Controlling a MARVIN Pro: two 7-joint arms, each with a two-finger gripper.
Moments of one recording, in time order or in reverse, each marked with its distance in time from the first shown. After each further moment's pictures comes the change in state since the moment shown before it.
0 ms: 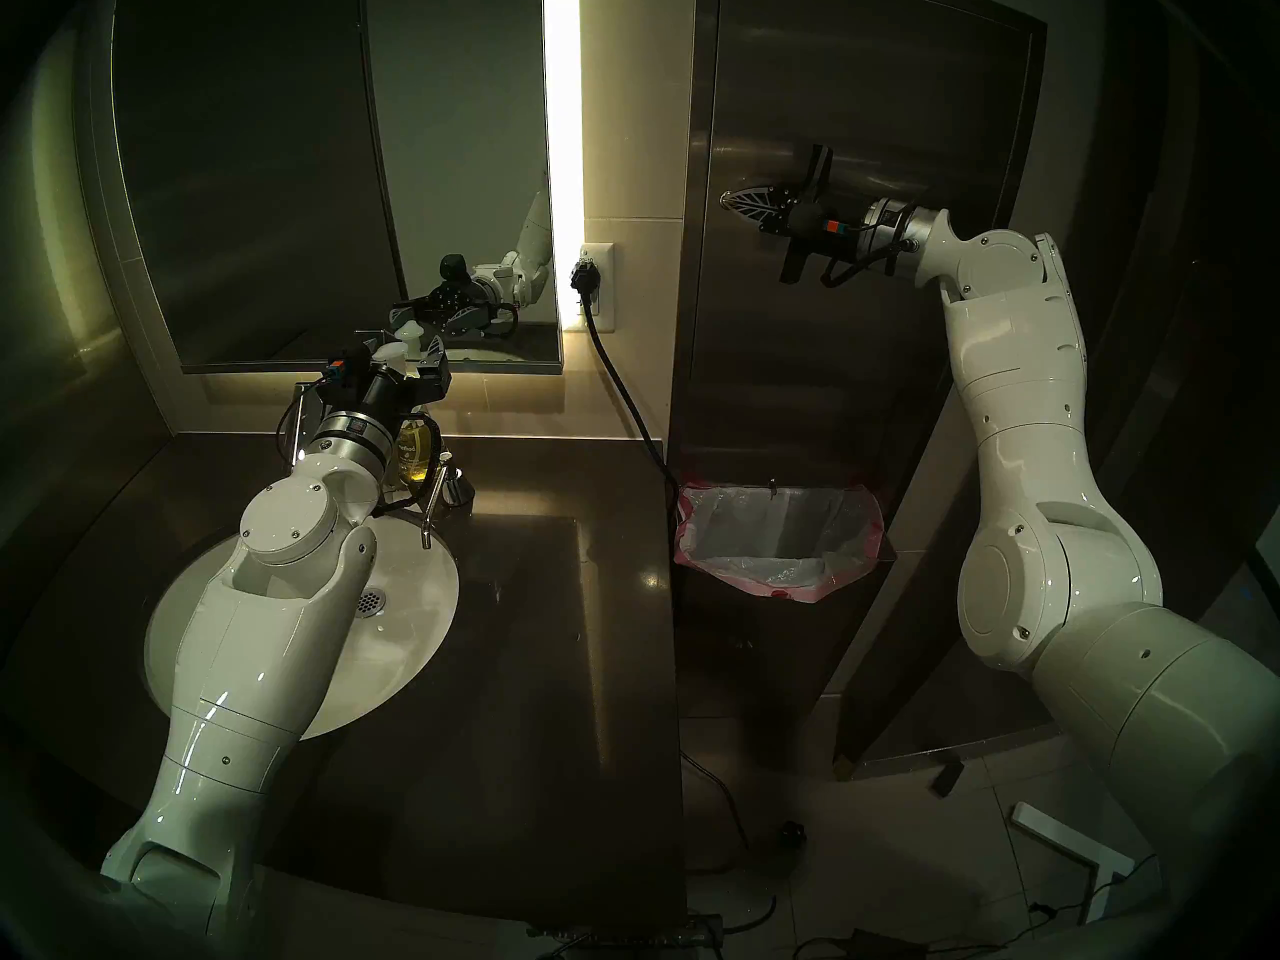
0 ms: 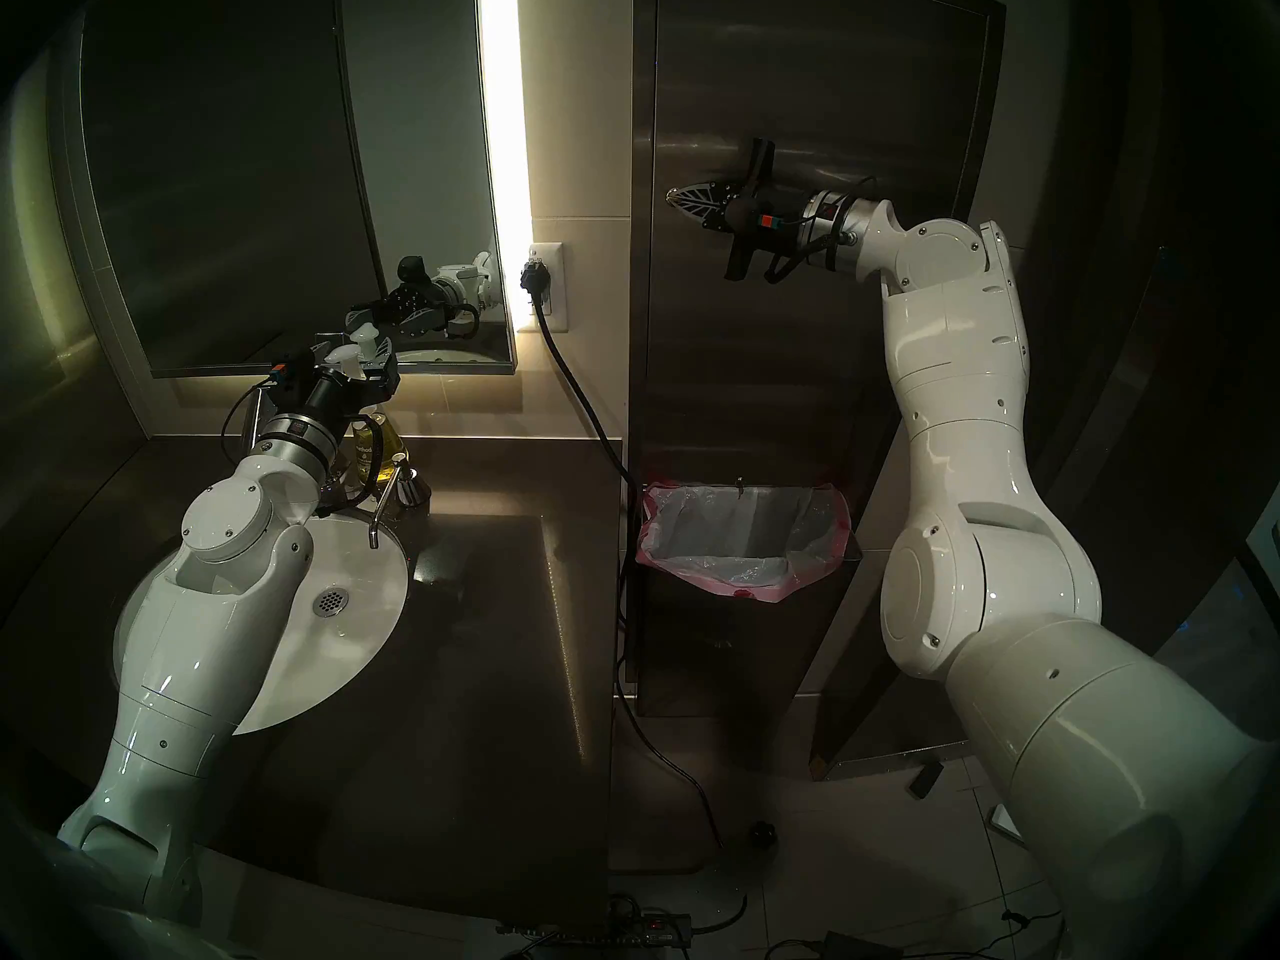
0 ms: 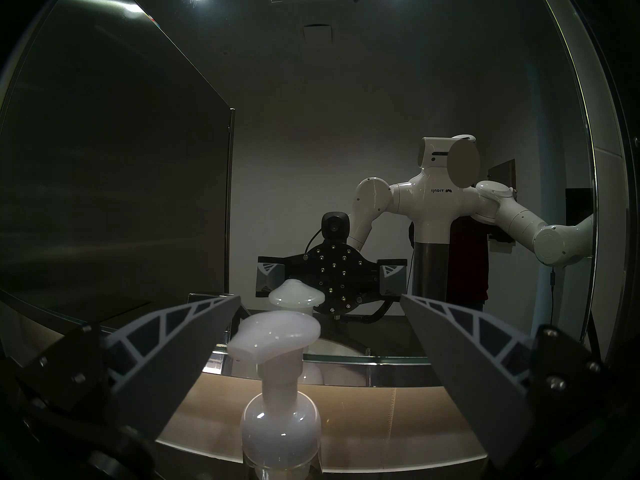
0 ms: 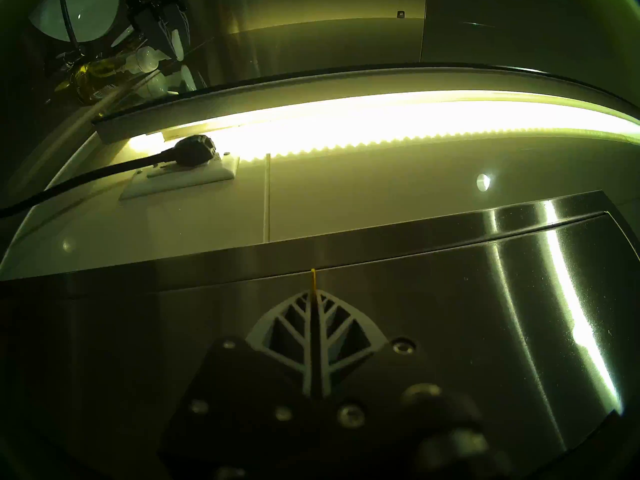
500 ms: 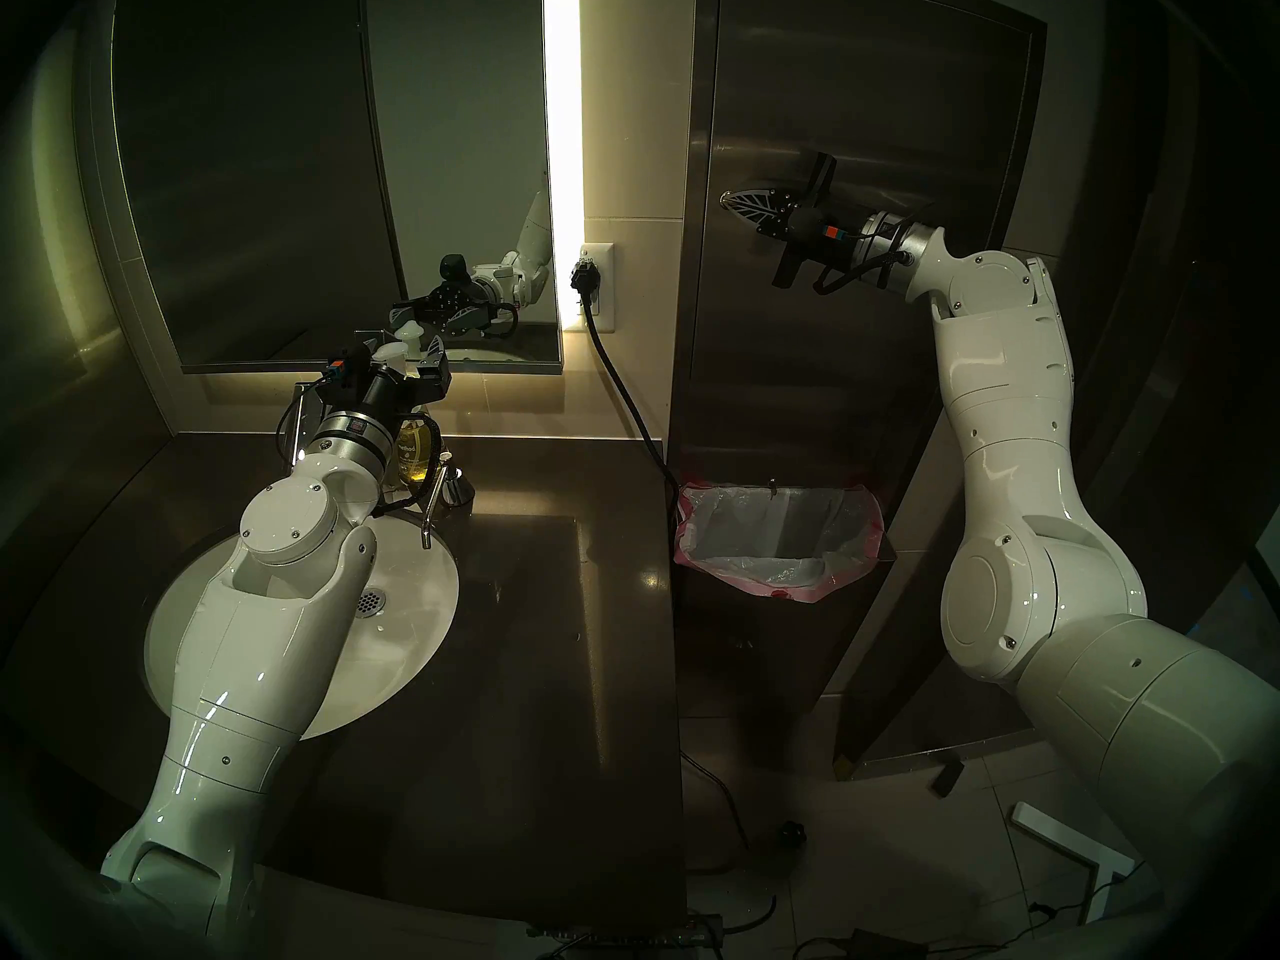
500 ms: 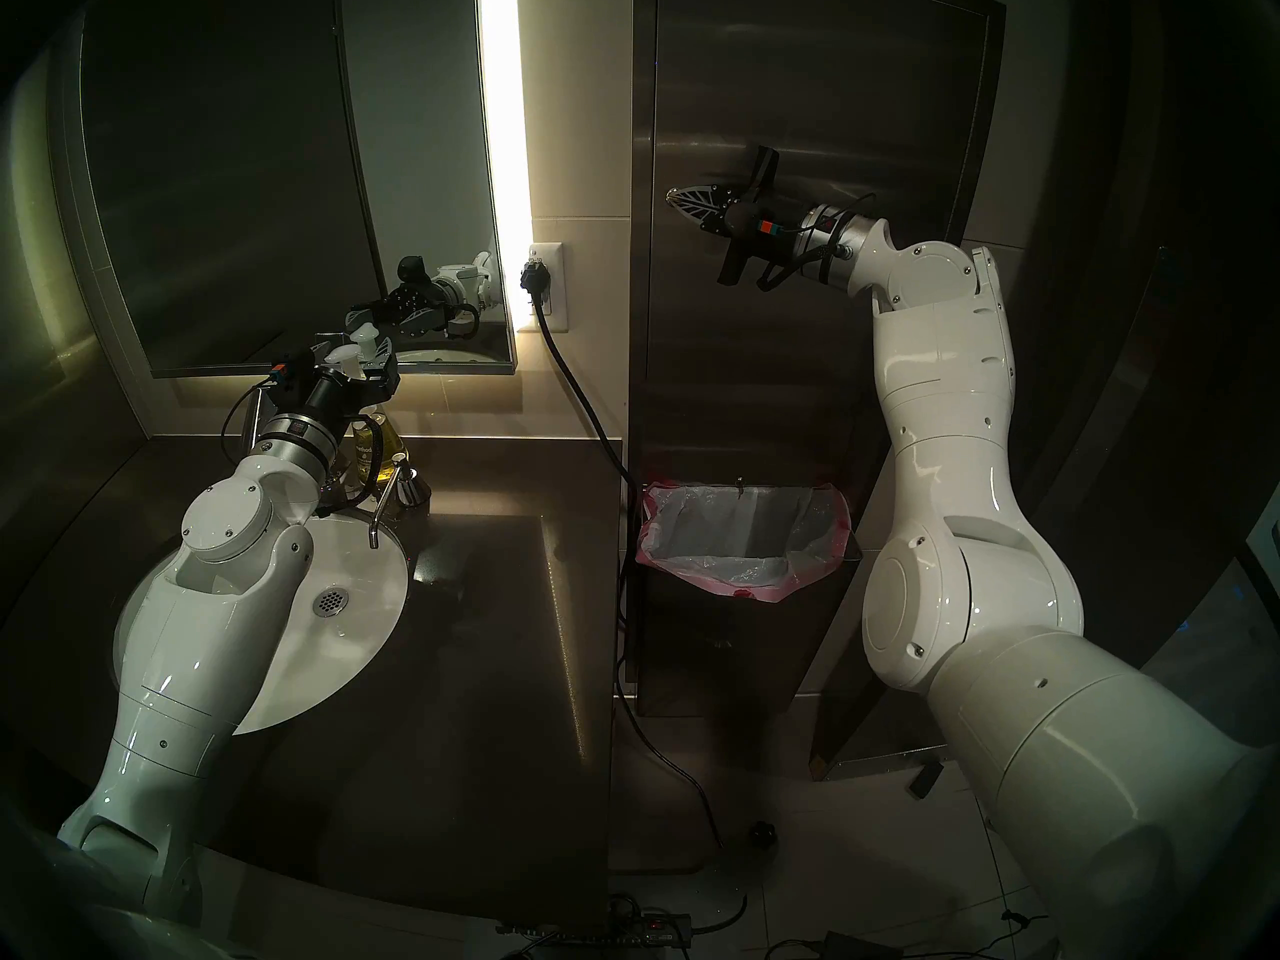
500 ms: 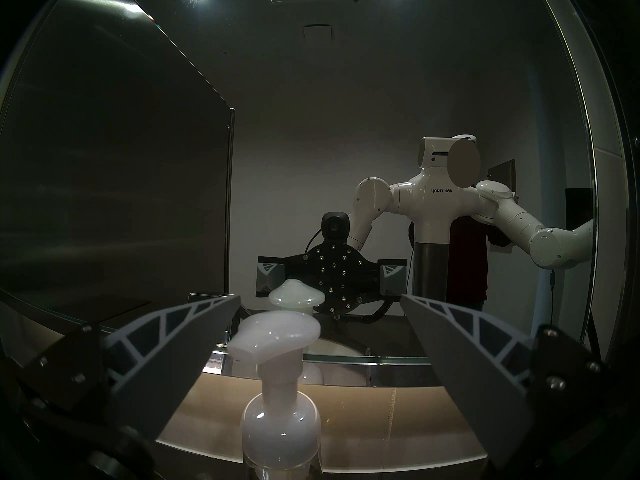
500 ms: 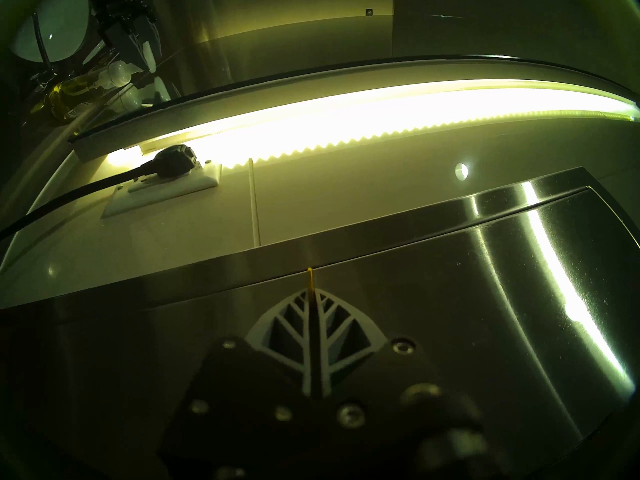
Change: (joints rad) left arm 0.000 0.000 0.000 0.000 0.000 0.000 0.000; right arm -0.042 -0.049 0.067 0.010 0.014 0.002 -0.044
